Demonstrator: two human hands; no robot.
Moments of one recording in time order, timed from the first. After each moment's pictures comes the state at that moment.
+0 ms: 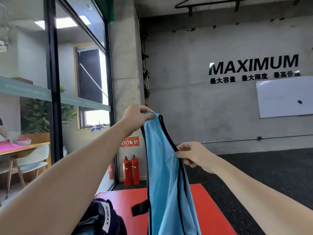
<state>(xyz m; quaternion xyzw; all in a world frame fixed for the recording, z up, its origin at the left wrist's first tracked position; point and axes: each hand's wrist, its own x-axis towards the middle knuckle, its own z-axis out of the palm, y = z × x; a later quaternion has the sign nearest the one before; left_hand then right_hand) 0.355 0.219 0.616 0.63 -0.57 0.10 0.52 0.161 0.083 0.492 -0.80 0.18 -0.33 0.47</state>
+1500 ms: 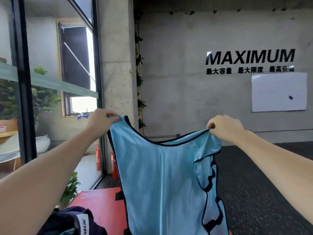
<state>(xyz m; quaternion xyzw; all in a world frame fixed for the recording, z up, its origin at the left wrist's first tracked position) 0.530 0.136 0.580 0.69 -0.49 0.18 0.50 0.164 -0.096 0.557 -0.84 0.45 -0.29 -0.11</state>
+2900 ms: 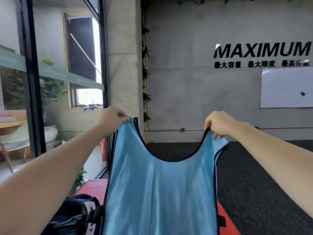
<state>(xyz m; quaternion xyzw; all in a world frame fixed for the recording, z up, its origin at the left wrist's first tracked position) 0.526 0.137 0.563 0.73 -0.51 0.19 0.41 0.205 -0.083 0.560 -0.87 0.44 -0.24 0.04</state>
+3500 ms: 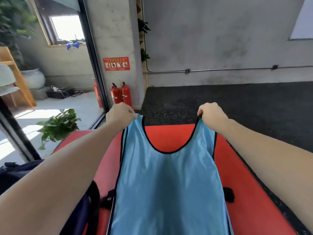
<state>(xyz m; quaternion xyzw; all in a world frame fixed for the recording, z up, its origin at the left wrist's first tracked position) 0.646 -0.089 0.305 0.87 -0.41 0.04 0.27 0.383 -0.291 0.289 -0.88 0.46 -0.14 0.04</state>
